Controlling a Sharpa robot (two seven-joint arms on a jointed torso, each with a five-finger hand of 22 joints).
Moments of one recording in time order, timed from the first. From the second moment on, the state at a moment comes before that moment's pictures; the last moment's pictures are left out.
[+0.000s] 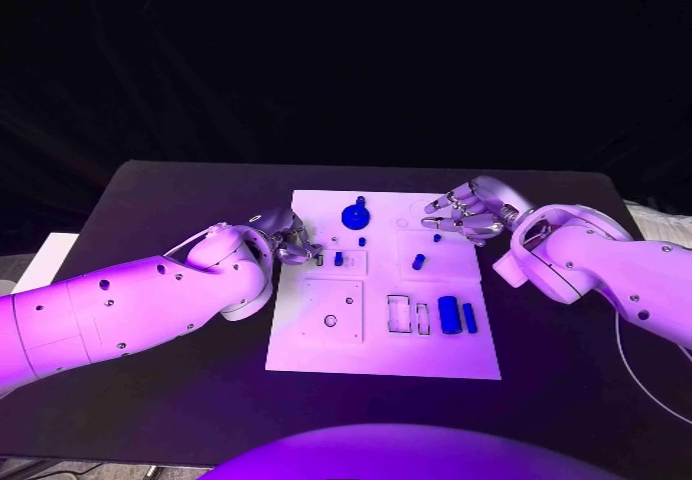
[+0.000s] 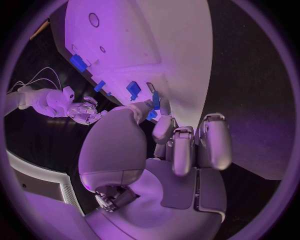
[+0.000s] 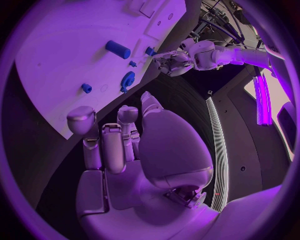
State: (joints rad) left arm 1.09 -0.78 -0.02 1.58 -1.38 -0.38 -0.59; left_hand 1.24 -0.21 0.63 0.24 0.05 1.00 0.02 0.57 0.71 1.38 -0.05 1.20 1.12 1.46 -0.10 1.57 1.31 0.05 1.46 0.01 1.38 1.31; right arm 1.03 -0.91 0.14 1.57 -1.04 -0.32 -0.09; right_hand 1.35 -0.06 0.00 0.26 0.23 1.02 0.13 0.07 0.07 1.28 0.05 0.89 1.04 1.46 -0.02 1.43 1.31 0.12 1.23 0.09 1.18 0.91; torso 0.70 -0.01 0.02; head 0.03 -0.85
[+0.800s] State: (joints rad) left arm 1.09 -0.77 -0.02 1.58 -1.36 -0.35 -0.59; left_hand 1.23 -0.23 0.64 0.22 0.05 1.00 0.02 0.57 0.71 1.38 -0.05 1.21 1.13 1.46 -0.10 1.57 1.31 0.05 1.46 0.01 1.38 1.31; right arm 1.03 -0.91 0.14 1.57 -1.04 -0.32 -0.08; right_hand 1.36 -0.05 0.00 0.26 0.24 1.02 0.13 0.07 0.07 1.28 0.05 0.89 1.04 1.46 -0.02 1.43 1.31 0.12 1.23 0.09 1.18 0.91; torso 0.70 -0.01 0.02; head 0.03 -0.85
